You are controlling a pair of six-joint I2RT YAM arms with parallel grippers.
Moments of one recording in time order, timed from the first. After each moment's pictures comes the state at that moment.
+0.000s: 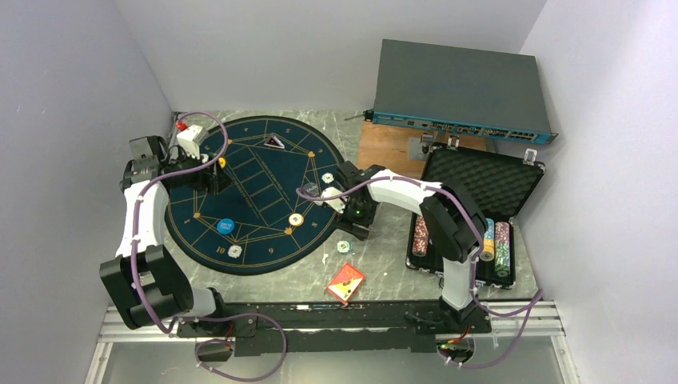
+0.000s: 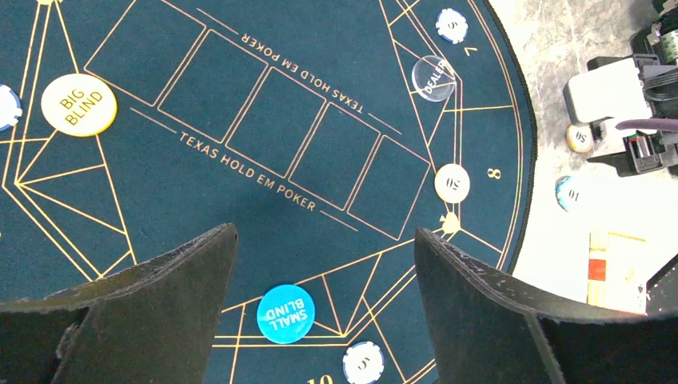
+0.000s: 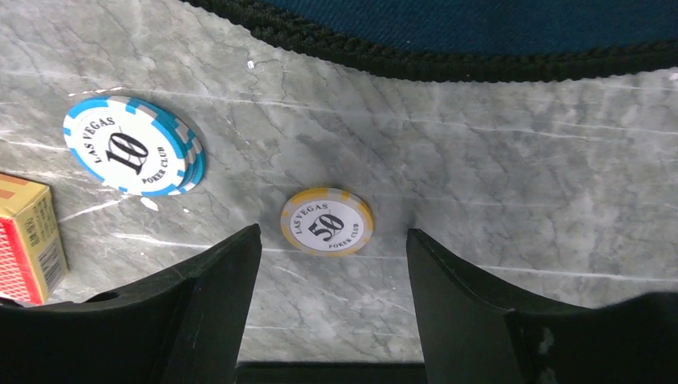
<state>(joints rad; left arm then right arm) 0.35 1.34 1.09 -0.61 0.83 0.40 0.71 1.92 1.32 -0.82 -0.11 -0.54</state>
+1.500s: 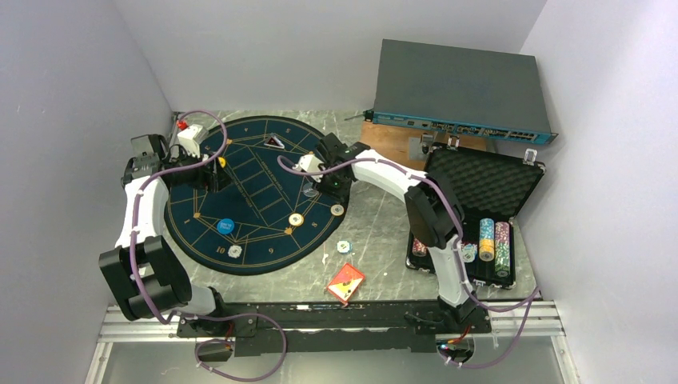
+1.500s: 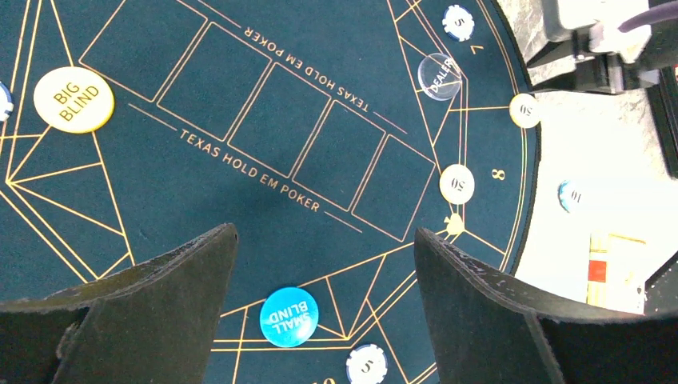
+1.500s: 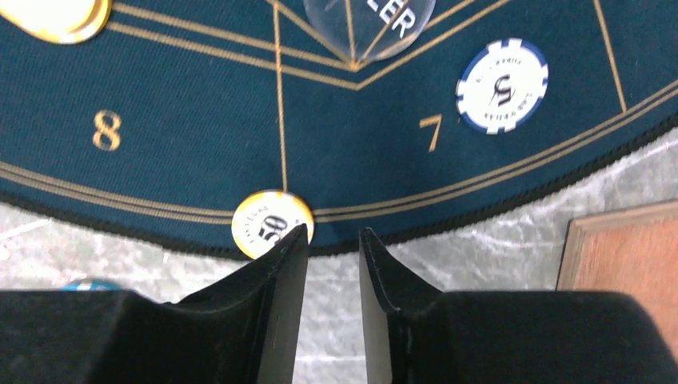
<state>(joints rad) 0.35 1.39 1.11 -0.61 0.83 0.39 0.70 2.11 1.70 -0.78 -0.12 -0.54</state>
